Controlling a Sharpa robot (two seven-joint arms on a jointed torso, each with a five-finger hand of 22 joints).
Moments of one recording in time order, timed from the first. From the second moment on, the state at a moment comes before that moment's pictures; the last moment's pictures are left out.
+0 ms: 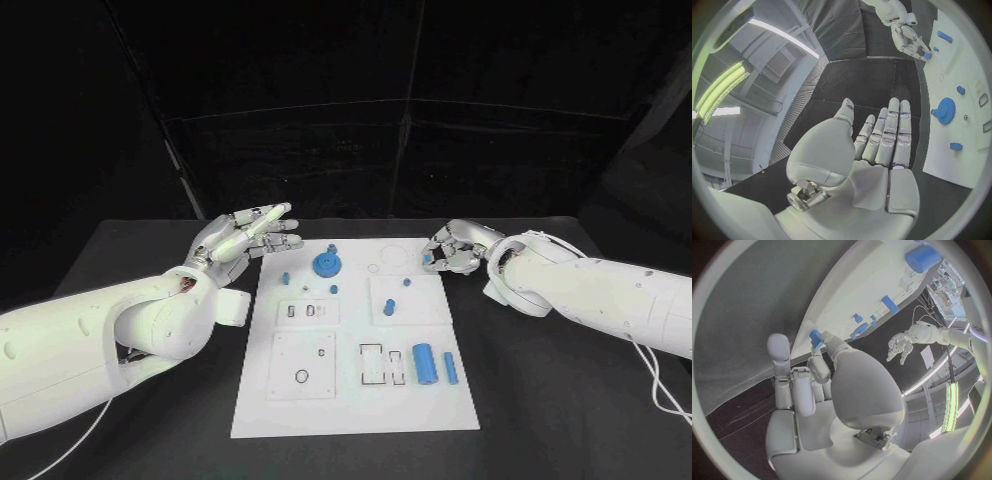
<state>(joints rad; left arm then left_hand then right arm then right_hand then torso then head) 1.27 -0.89 -0.16 1.57 0.12 -0.25 0.53 1.31 0.13 -0.12 0.11 0.05 0.71 0.19 0.07 0.06 0.89 0.22 0.09 0.06 1.00 0.16 0.20 0.13 0.18 0.82 0.27 0.29 0.10 1.24 -0.78 -0.13 1.20 -1.16 -0.33 0.04 1.37 -0.05 0.22 0.02 0.21 1.00 0.15 0.14 0.08 1.27 0.06 1.28 1.11 1.47 -0.01 1.52 1.31 0.16 1.19 0.10 1.13 0.65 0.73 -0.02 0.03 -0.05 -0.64</state>
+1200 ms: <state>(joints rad) 1.27 -0.89 -0.16 1.58 0.12 -0.25 0.53 1.31 0.13 -0.12 0.11 0.05 0.71 0.19 0.07 0.06 0.89 0.22 0.09 0.06 1.00 0.16 0.20 0.13 0.18 0.82 0.27 0.29 0.10 1.24 -0.76 -0.13 1.19 -1.17 -0.32 0.00 1.37 -0.04 0.23 0.01 0.17 1.02 0.13 0.15 0.08 1.28 0.06 1.28 1.11 1.47 -0.02 1.52 1.31 0.16 1.20 0.09 1.13 0.65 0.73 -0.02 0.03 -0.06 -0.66</state>
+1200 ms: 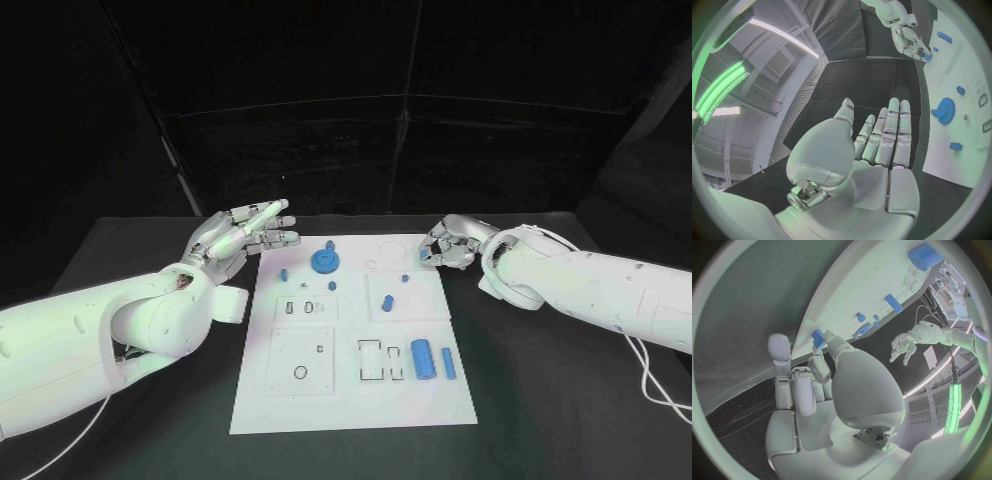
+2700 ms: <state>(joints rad) 1.27 -0.90 -0.16 1.58 0.12 -0.25 0.52 1.31 0.13 -0.12 0.11 0.05 0.71 0.19 0.07 0.06 0.89 0.22 0.09 0.06 1.00 0.16 0.20 0.13 0.18 0.82 0.27 0.29 0.10 1.23 -0.82 -0.13 1.33 -1.22 -0.37 -0.05 1.37 -0.04 0.24 0.02 0.17 1.03 0.13 0.15 0.08 1.28 0.05 1.28 1.12 1.47 -0.02 1.52 1.31 0.16 1.20 0.09 1.14 0.66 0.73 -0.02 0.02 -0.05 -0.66</state>
